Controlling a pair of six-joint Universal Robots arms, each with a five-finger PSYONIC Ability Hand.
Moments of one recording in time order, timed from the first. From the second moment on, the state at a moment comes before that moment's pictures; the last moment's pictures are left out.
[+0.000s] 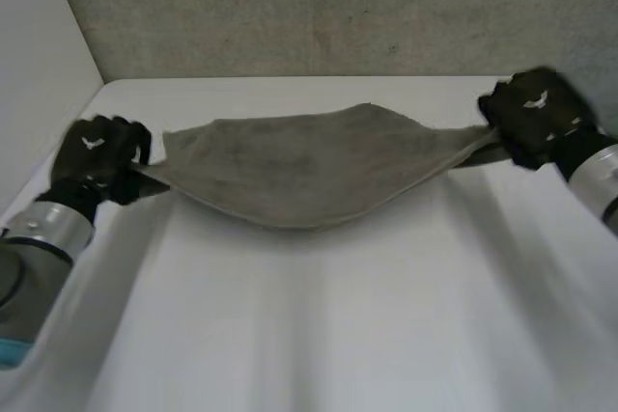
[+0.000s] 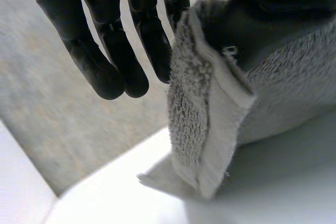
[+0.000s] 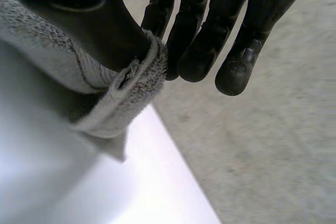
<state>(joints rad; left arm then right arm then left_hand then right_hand) 4.63 -1.74 -2.00 3.80 -1.26 3.34 1.63 -1.40 1.69 -0.29 1.03 2.53 1.42 1.48 1.55 1.51 1.48 1.34 1.32 1.34 1.34 1.17</state>
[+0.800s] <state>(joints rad) 4.50 -2.04 -1.11 3.05 -1.48 3.59 1.76 -1.08 0.98 0.17 1.48 2.21 1.42 1.51 1.55 1.51 1.48 1.34 1.33 1.34 1.34 1.17</state>
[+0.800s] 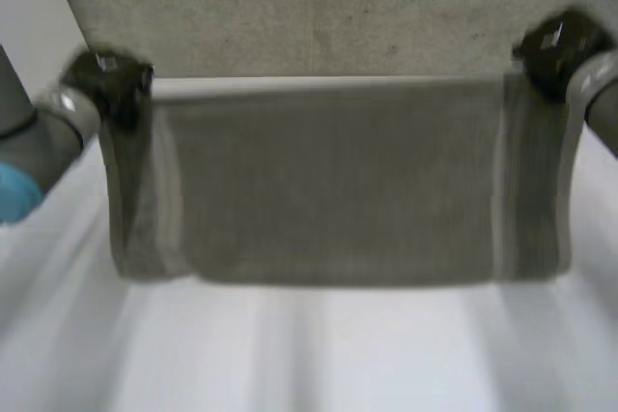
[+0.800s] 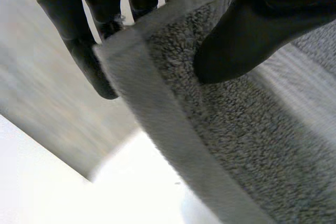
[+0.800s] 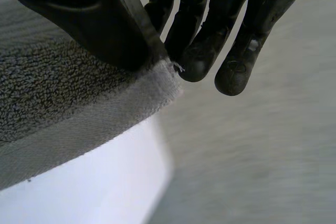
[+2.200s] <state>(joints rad) 4.69 -1.66 -2.00 3.62 -1.20 3.44 1.41 -1.42 1.64 -0.02 0.86 2.49 1.42 1.51 1.55 1.51 1.50 1.34 1.34 1.34 1.34 1.18</state>
